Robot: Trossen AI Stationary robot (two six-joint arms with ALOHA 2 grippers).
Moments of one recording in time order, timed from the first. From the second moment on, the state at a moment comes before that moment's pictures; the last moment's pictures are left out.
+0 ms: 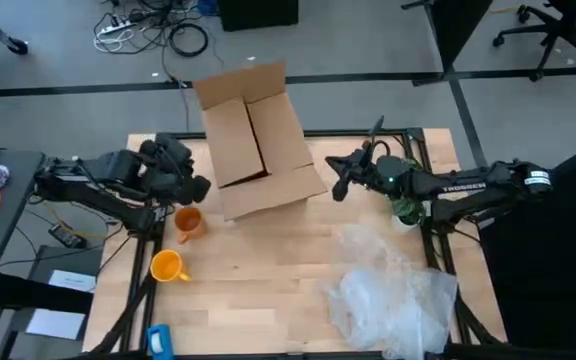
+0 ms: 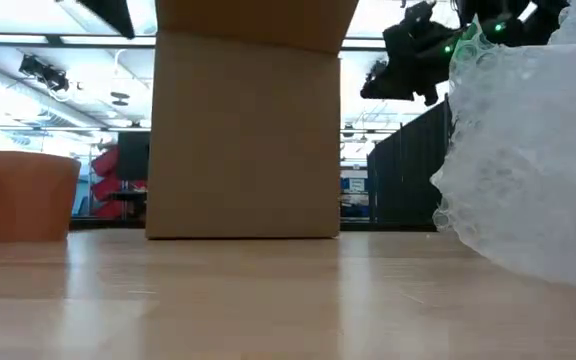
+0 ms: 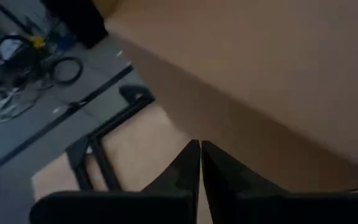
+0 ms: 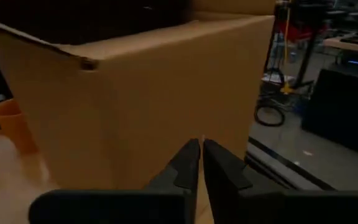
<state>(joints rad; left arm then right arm) -0.16 1.12 1.33 -1.55 -0.82 -0.95 -0.18 1.14 0.55 0.49 0.42 0.04</state>
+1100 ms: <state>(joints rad) -0.11 1.19 1.01 -0.65 -0.88 -0.27 0.24 0.97 0.55 0.28 0.75 0.08</state>
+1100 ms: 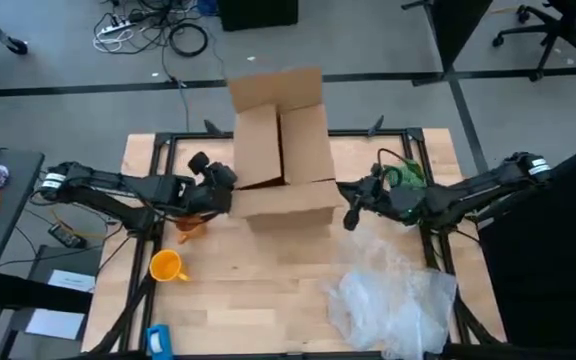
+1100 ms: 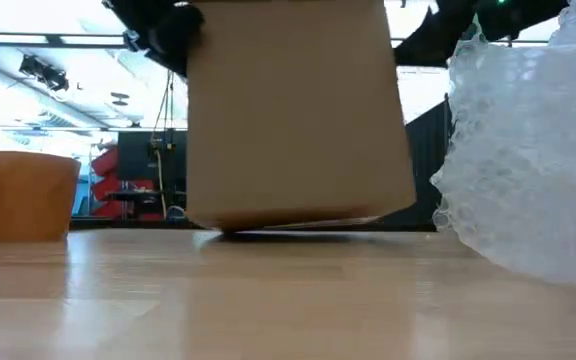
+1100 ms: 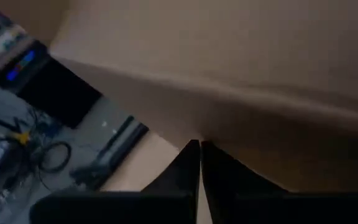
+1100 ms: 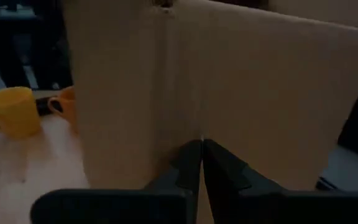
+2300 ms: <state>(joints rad) -0.49 1.05 0.94 -0.98 -0.72 -0.79 0.04 1.24 0.55 0.14 0.66 0.14</state>
